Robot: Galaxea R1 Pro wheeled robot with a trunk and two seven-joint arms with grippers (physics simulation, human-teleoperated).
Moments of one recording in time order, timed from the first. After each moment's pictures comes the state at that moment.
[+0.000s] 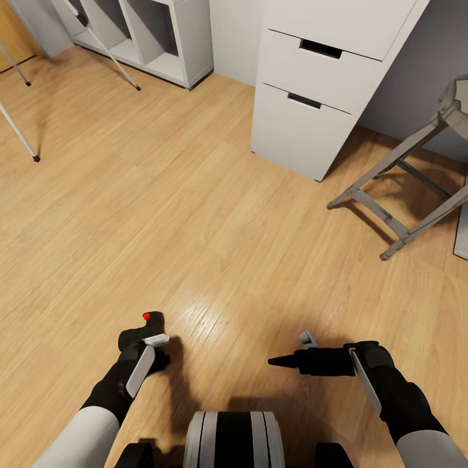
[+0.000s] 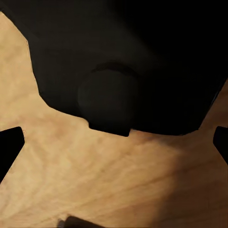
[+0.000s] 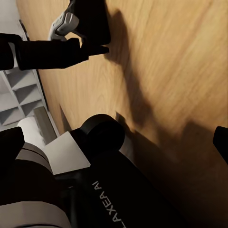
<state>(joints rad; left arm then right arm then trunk) -0.62 -0.02 0.02 -0.79 0.38 0.75 0.45 -0.51 -0.16 -0.01 -1.07 -0.02 0.95 1.22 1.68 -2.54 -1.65</state>
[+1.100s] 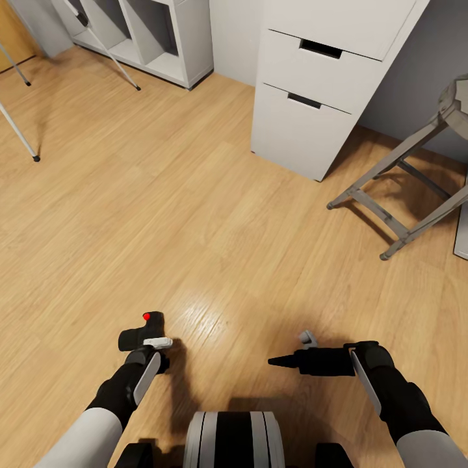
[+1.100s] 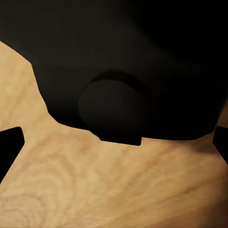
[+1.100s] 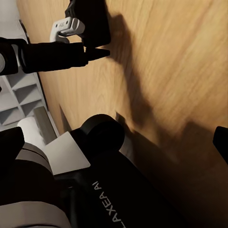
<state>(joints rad) -0.62 -0.02 -0.05 -0.75 0.23 0.71 0.44 -0.51 -0.16 -0.01 -1.07 -0.02 0.95 1.22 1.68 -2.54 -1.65</state>
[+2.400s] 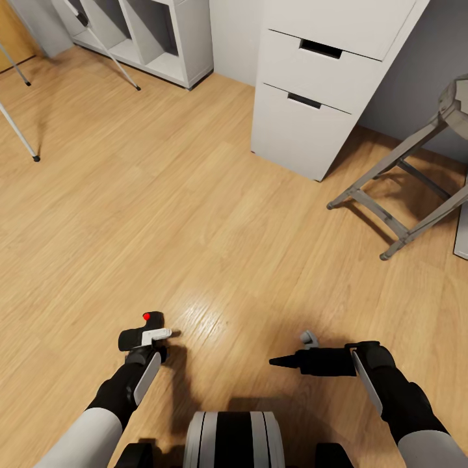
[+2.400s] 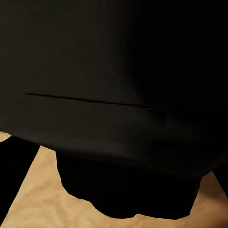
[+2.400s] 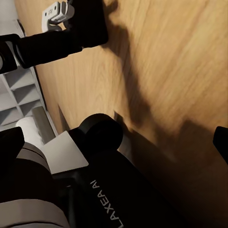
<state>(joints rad) -0.62 -0.02 -0.06 -0.75 0.23 0.52 0.44 -0.51 -0.16 -0.01 -1.07 -0.02 0.95 1.22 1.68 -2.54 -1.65</state>
